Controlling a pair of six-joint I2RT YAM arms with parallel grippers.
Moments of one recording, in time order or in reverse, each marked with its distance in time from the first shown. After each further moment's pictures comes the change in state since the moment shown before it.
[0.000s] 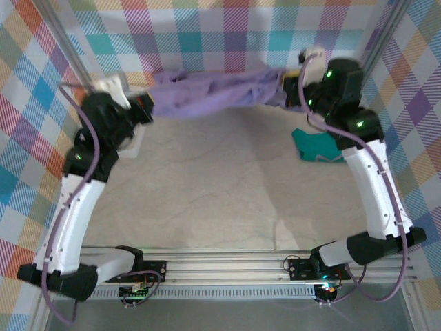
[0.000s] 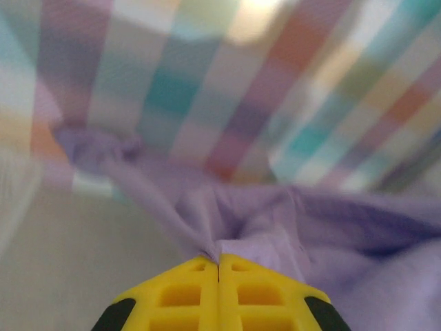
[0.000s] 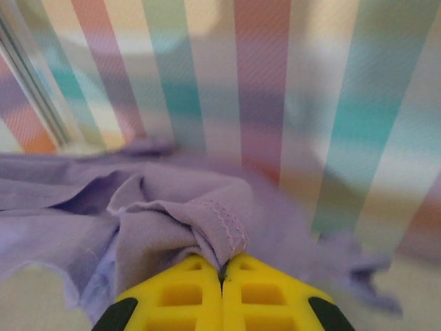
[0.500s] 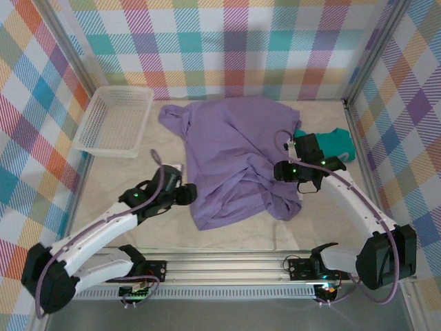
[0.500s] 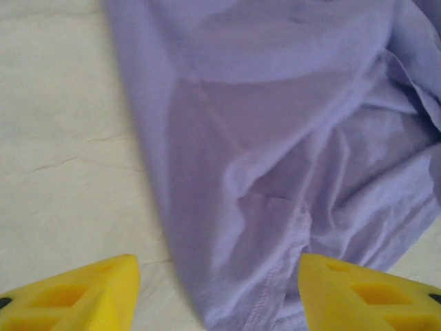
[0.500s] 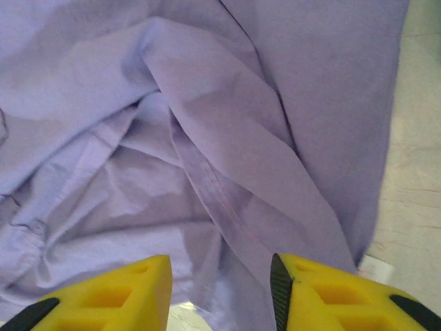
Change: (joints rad) left arm -0.418 -0.039 -0.680 0.018 -0.154 -0.065; right arm 0.000 -0.137 -0.783 -0.030 0.000 0.196
